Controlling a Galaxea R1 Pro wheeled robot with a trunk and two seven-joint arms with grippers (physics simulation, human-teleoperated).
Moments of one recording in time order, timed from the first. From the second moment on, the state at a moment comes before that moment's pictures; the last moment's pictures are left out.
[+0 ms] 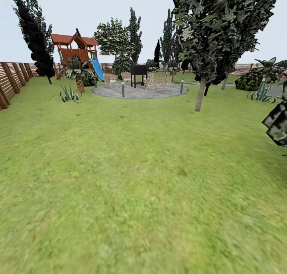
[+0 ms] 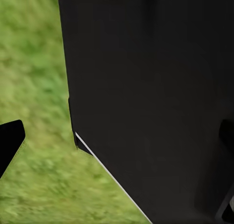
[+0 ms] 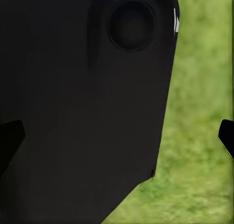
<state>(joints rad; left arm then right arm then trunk) 0.00 0.00 0.00 -0.01 0.00 0.00 0.00 -0.05 0.00 0.03 0.00 0.02 -0.01 0.00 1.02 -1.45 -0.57</state>
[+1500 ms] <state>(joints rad) 0.00 0.00 0.00 -0.01 0.00 0.00 0.00 -0.05 0.00 0.03 0.00 0.02 -0.01 0.00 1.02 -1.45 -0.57</state>
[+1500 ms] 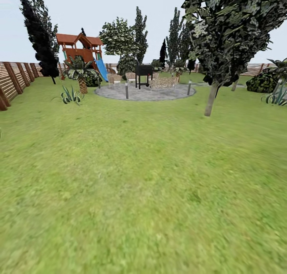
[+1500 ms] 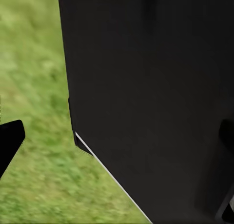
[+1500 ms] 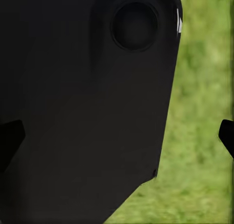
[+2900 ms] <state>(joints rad) 0.00 0.00 0.00 -0.01 0.00 0.00 0.00 -0.05 0.00 0.03 0.00 0.02 -0.01 0.00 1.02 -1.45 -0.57</state>
